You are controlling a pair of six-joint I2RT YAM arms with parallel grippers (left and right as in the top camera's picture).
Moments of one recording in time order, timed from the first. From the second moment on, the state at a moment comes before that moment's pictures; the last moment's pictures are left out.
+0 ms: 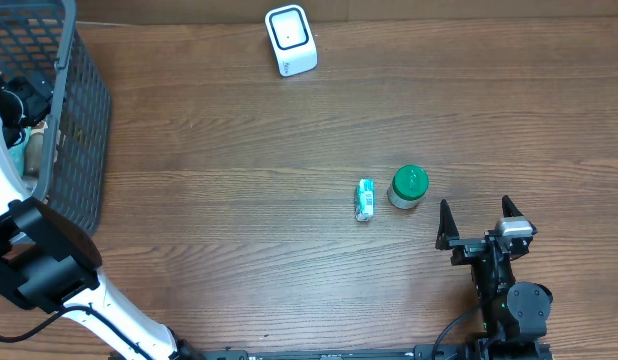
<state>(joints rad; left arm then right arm) 0.58 2.10 2.04 -1.05 0.10 -0.21 0.02 0.01 0.02 -0.03 -0.04 0.01</state>
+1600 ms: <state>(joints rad) 0.58 2.10 1.99 -1.00 0.12 -0.22 0.02 0.01 0.02 -0.03 -0.04 0.01</state>
